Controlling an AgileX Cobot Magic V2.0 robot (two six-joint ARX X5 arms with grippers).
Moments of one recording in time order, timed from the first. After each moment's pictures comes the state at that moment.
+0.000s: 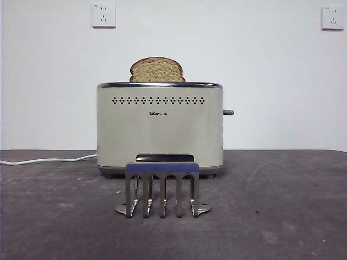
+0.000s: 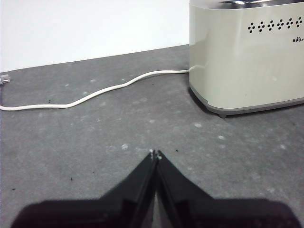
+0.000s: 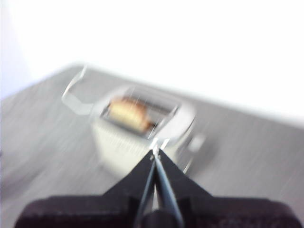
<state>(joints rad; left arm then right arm) 0.03 0.00 0.02 -0.17 0.16 0.10 0.01 0.73 1.24 -0.72 -0.54 -0.16</state>
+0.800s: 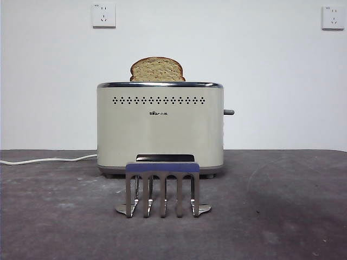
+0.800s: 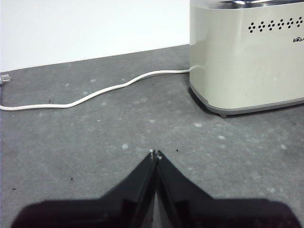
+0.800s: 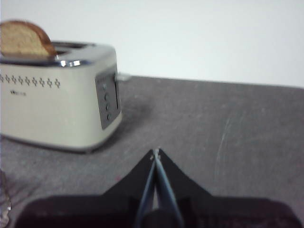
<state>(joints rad) 0.03 0.00 0.02 -0.17 0.16 0.10 -0.01 0.10 0.14 -0.11 -0.26 -0.06</state>
